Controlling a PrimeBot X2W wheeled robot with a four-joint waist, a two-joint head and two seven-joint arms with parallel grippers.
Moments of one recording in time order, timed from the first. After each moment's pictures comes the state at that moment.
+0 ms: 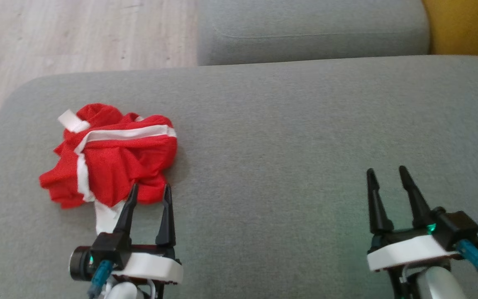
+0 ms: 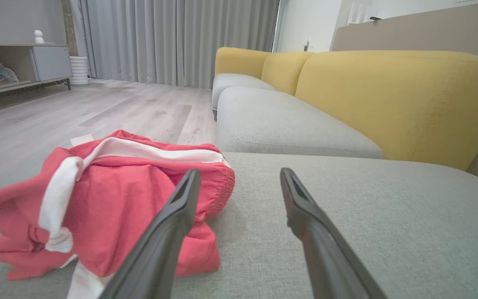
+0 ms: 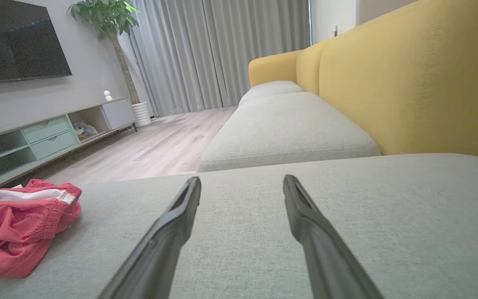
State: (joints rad) left arm -0.07 0.06 -0.28 0.29 -0.26 0.05 -0.25; right arm -0.01 -0.04 0.06 0.21 0.18 0.13 -0.25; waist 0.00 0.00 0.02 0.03
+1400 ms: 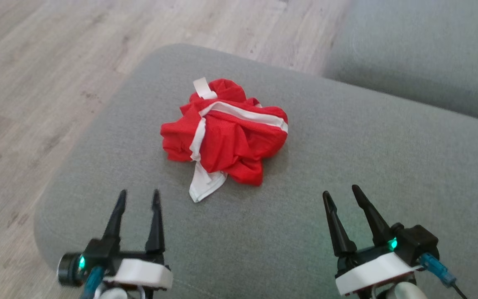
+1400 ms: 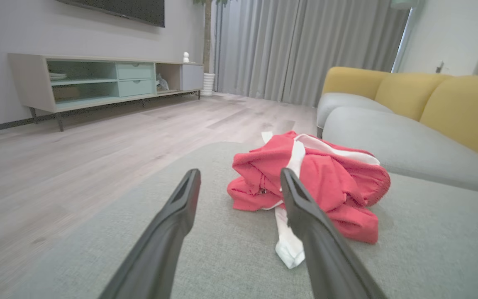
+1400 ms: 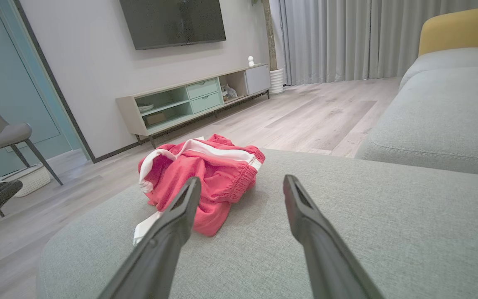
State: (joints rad) left arm -0.04 0.06 -0.21 0.29 -0.19 0.02 -0.25; right arm 0.03 -0.04 0.26 0.22 0.23 0.13 -0.25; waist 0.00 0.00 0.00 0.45
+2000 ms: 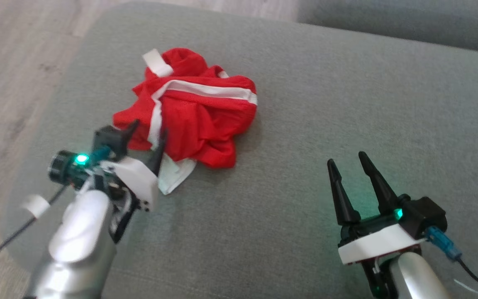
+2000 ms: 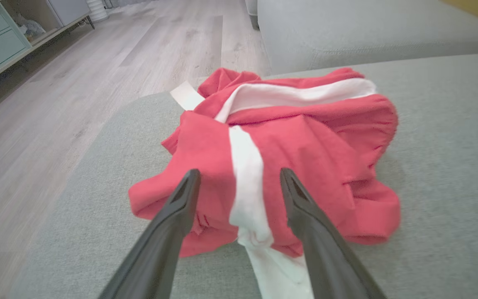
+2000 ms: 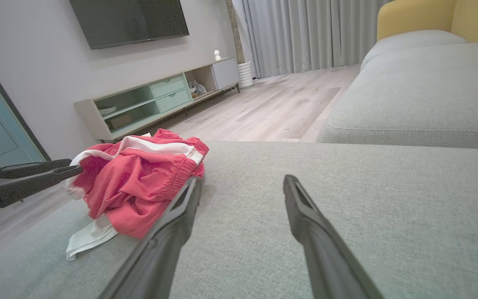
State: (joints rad) left arm -0.50 0.19 -0.37 0.54 -0.23 -0.12 0.11; right arm -0.07 -0.05 0.23 0.21 0.18 0.13 -0.25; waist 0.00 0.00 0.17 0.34
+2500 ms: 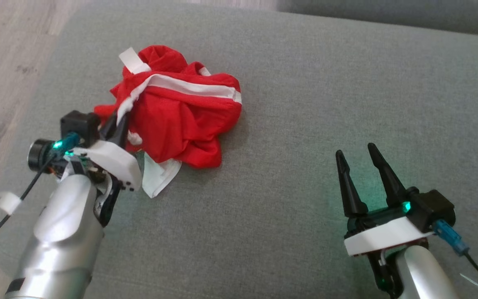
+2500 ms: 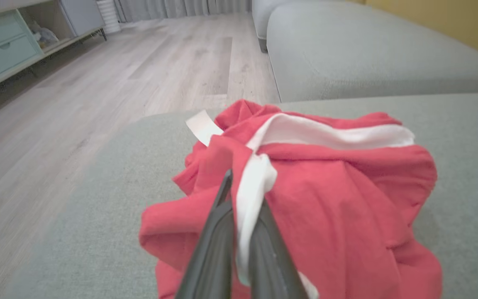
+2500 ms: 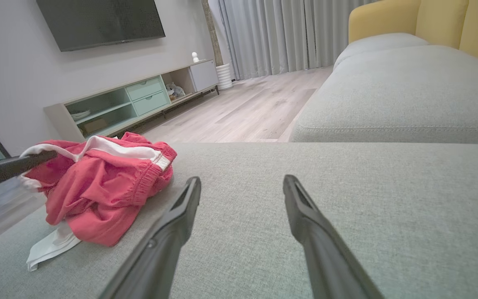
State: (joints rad) left arm -0.61 0.21 -0.34 0.72 -0.31 -0.13 -0.02; right arm -0.10 -0.05 0.20 0.20 0.17 0.13 -0.25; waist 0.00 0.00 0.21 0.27
